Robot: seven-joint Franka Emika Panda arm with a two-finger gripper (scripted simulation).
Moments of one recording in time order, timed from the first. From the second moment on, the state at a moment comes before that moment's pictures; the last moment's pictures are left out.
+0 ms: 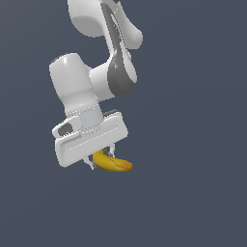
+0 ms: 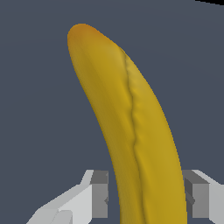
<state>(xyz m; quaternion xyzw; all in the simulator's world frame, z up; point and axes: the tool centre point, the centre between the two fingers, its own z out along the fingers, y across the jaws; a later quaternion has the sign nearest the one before) 0.158 -0.062 0.248 -0.89 -0.29 -0.34 0.05</state>
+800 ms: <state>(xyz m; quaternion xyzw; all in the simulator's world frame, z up) 0.160 -0.098 0.326 -0.82 -0.37 -0.44 0.07</state>
